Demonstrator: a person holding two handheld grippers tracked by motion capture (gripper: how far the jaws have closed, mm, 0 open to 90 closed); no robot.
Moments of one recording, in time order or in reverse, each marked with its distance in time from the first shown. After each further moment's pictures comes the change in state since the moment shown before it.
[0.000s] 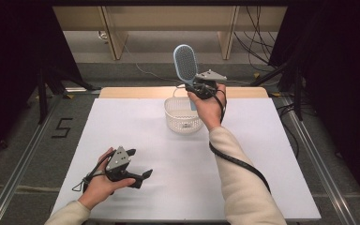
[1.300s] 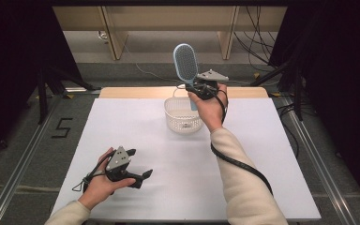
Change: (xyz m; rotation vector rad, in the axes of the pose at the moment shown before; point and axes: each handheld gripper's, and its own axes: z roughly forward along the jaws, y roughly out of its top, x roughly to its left) left arm 0.000 0.000 0.000 0.002 0.002 0.001; right arm 0.001 0.002 -0.008 -0.011 0.014 -0.003
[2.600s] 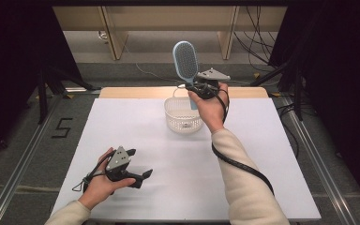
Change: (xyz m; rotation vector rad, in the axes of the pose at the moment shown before) left arm 0.000 0.000 0.000 0.000 0.002 -0.003; right arm 0.006 0.008 -0.011 -0.022 0.006 -0.006
